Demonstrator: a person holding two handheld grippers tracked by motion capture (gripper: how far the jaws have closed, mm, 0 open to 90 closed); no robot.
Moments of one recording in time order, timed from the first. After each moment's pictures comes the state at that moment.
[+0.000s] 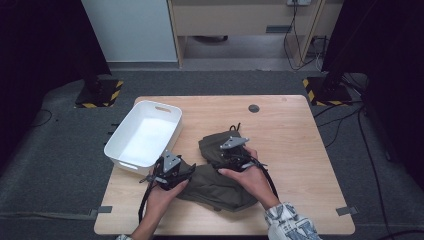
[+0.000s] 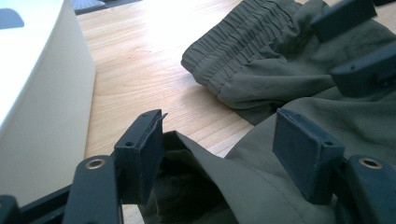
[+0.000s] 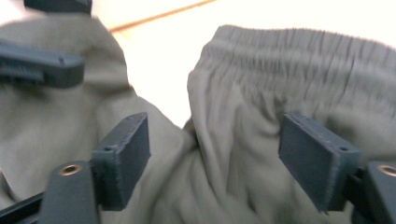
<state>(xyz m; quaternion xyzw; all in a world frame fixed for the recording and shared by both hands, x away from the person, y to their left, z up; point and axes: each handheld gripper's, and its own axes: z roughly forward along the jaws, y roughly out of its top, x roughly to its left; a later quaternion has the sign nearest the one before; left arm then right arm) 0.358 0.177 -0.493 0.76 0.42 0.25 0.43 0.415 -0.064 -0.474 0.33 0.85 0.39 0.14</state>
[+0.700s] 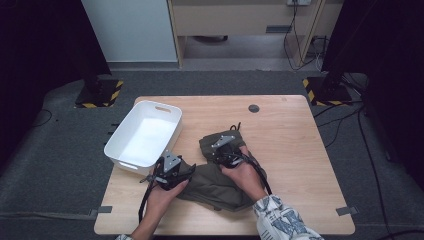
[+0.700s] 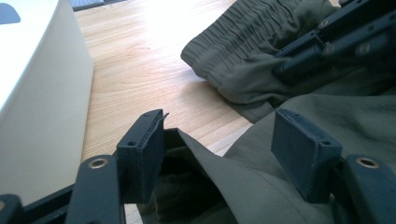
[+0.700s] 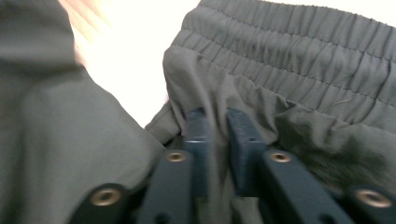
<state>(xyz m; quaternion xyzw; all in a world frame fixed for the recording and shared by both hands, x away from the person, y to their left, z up) 0.359 0.177 -0.495 0.76 0.42 0.24 0.43 0.433 -0.042 -0.491 0.33 0.88 0.31 0.18</state>
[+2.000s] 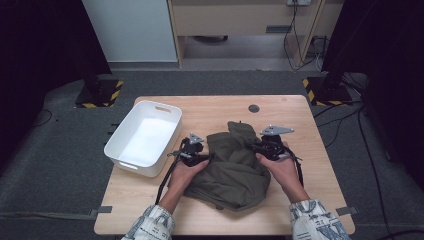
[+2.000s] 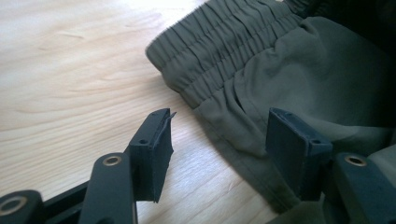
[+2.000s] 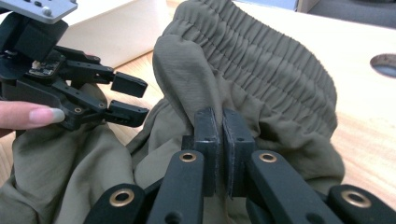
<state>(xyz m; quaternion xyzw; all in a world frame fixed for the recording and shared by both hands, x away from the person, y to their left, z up) 0.449 0.119 -0.519 0.79 0.44 0.14 0.39 0.435 -0.165 -0.459 0.39 0.78 0.47 0.12</state>
